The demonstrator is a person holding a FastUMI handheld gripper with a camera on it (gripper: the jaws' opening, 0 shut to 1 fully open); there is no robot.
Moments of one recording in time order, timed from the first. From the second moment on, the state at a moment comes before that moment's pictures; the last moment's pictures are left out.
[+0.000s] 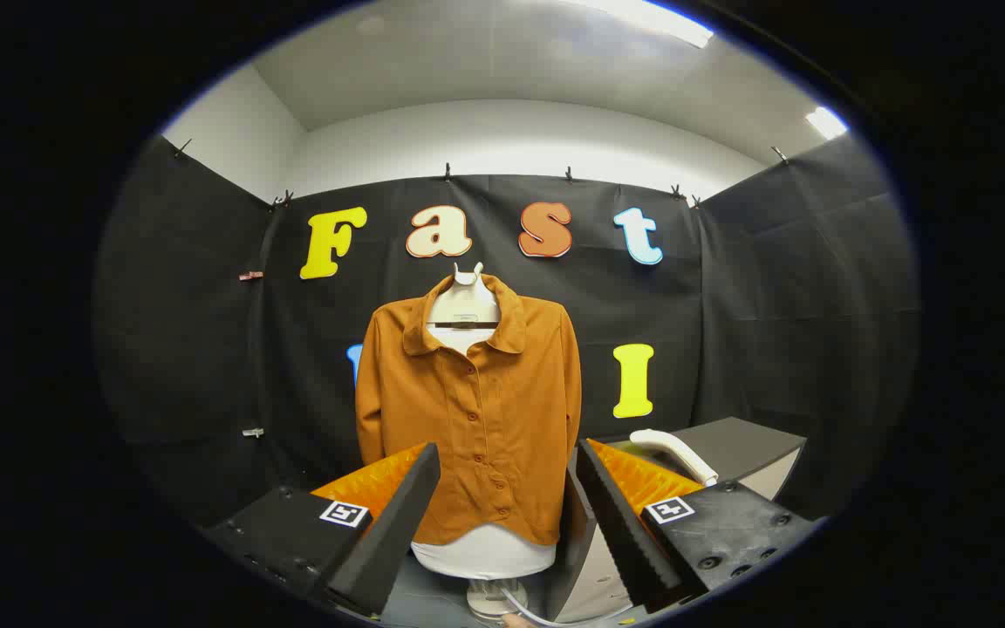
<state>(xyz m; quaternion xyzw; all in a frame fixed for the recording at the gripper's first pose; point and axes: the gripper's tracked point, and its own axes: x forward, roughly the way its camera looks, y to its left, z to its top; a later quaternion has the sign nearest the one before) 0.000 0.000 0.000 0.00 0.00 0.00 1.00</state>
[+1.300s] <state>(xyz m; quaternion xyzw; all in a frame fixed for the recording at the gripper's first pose) -0.004 0.007 -0.002 -0.01 0.00 -0.01 1.00</state>
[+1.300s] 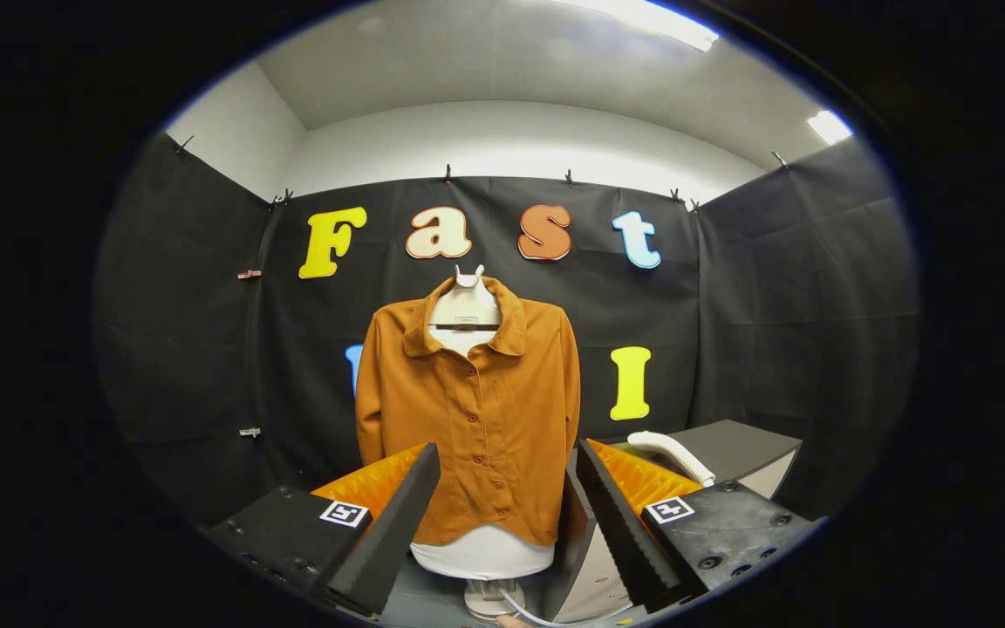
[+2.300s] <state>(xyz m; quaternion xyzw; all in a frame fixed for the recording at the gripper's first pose) -0.006 0.035 -0.026 0.00 0.01 -0.07 1.00</state>
